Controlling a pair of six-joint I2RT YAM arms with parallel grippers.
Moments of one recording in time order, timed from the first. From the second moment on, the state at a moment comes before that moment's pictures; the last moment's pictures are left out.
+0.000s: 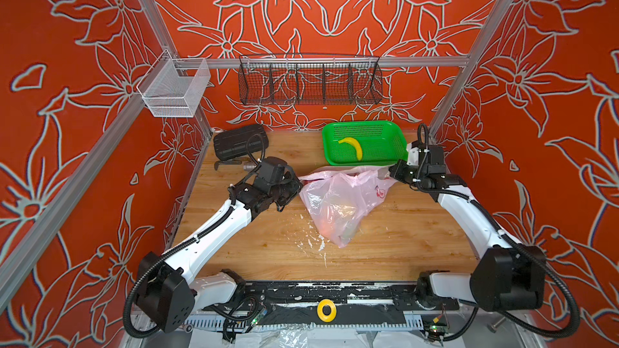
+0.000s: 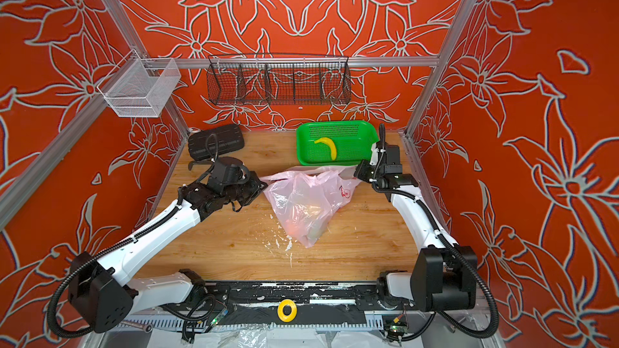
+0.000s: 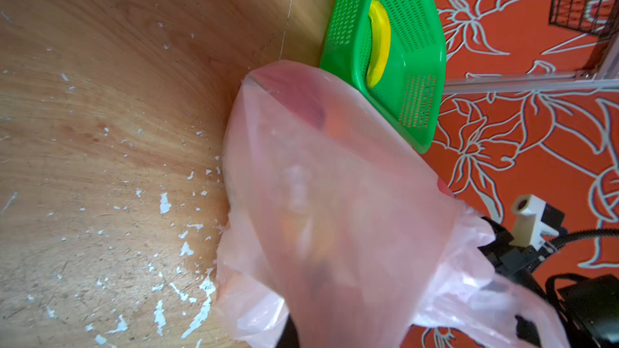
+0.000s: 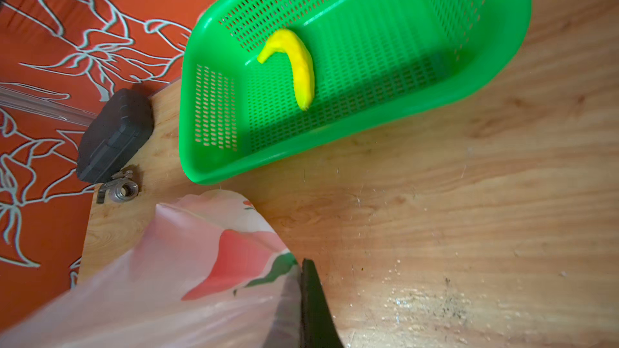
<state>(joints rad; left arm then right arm) -0.47 1.23 1.00 -0.47 0.17 -1.15 0.03 1.31 0.99 -0.41 -0.28 0.51</state>
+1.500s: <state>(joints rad) -0.48 1.87 1.83 -0.81 0.70 0.30 0.44 1.19 1.09 -0.49 -0.74 0.20</state>
